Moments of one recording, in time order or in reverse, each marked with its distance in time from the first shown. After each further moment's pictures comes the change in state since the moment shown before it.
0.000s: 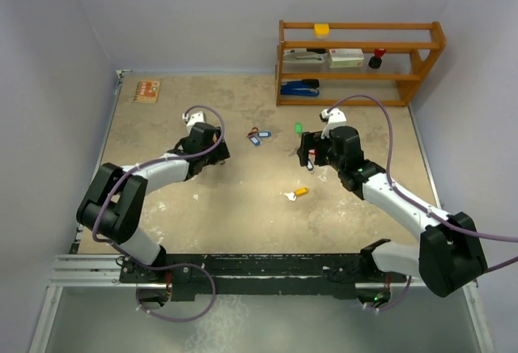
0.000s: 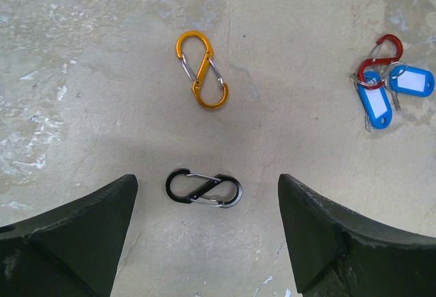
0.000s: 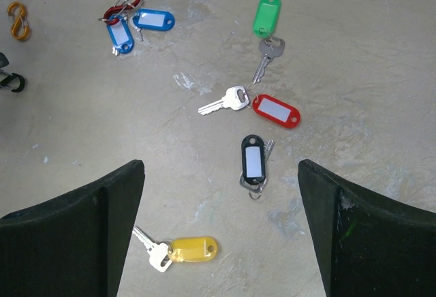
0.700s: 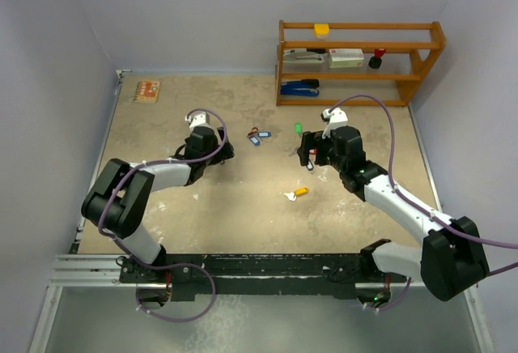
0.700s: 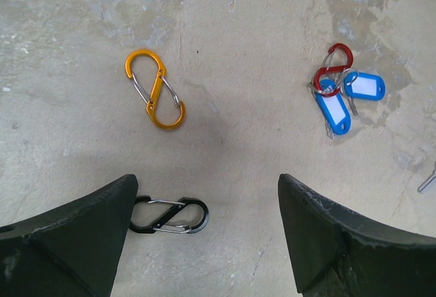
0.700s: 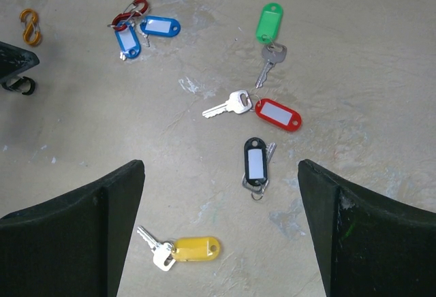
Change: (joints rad) left arm 0.000 0.033 -0.089 0.278 0.082 0.009; right arm 0.000 -0.028 -0.004 0.000 -0.013 0.000
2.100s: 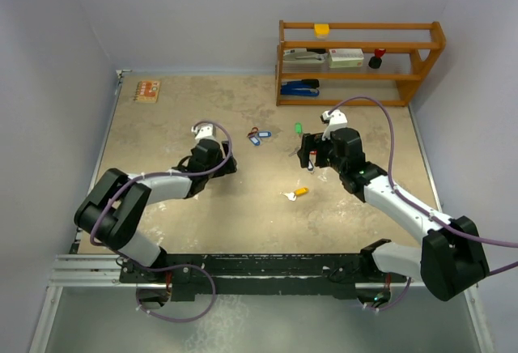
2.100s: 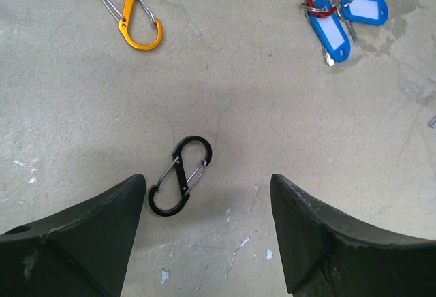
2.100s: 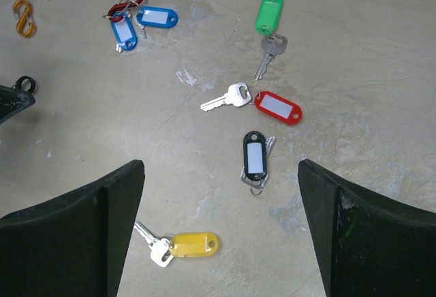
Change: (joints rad) left arm -0.091 -0.074 -0.108 -0.013 0.003 -0.008; right arm 0.000 0.001 -0.015 0.001 -0.003 0.000
